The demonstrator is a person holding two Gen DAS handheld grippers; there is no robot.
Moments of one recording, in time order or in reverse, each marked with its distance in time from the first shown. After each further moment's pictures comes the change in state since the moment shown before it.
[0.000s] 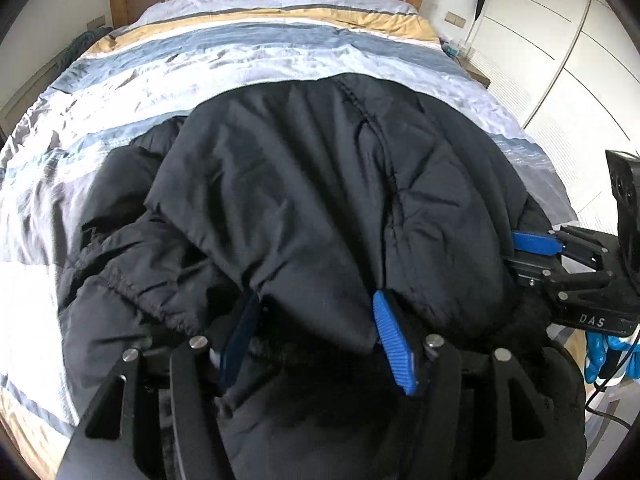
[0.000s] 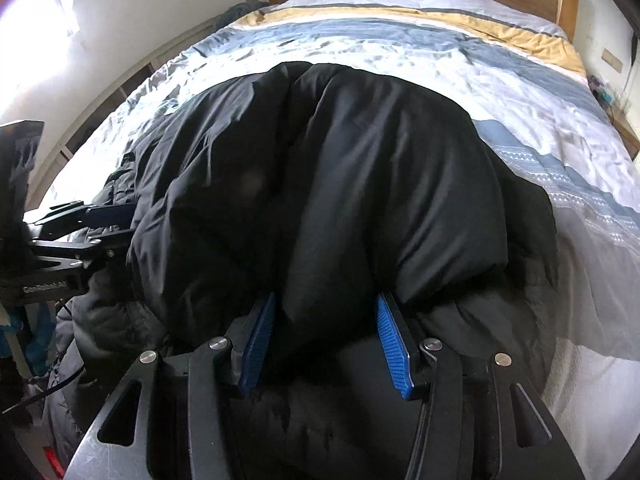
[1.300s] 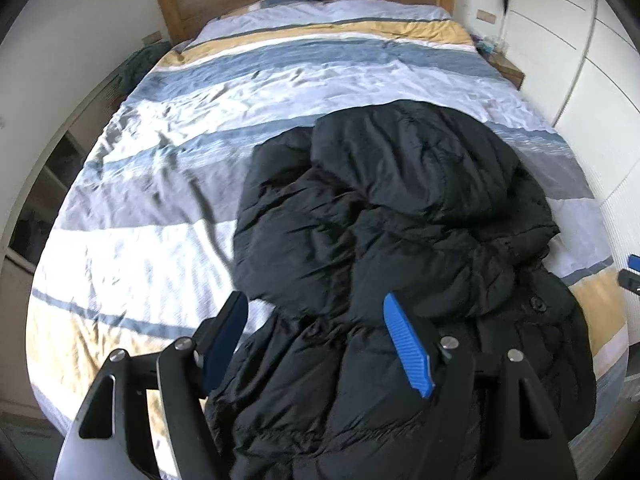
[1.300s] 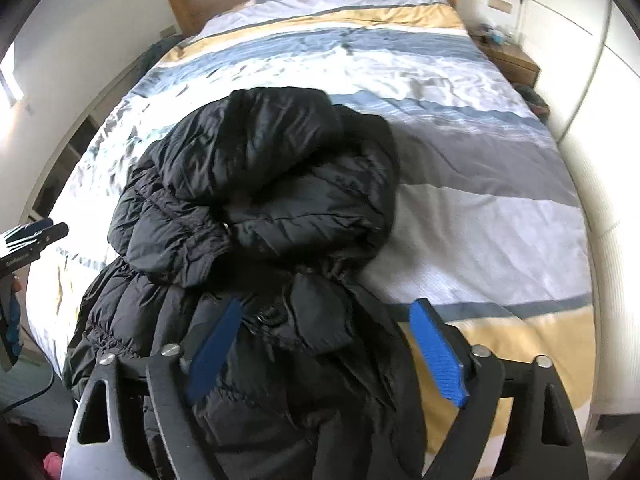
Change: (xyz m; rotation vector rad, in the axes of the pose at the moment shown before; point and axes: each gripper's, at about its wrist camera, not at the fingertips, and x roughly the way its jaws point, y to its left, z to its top) left arm -0.185 0.038 -0.059 -0.001 0.025 0.234; right arm -0.197 0.013 -0.121 0.302 -0.007 -0.185
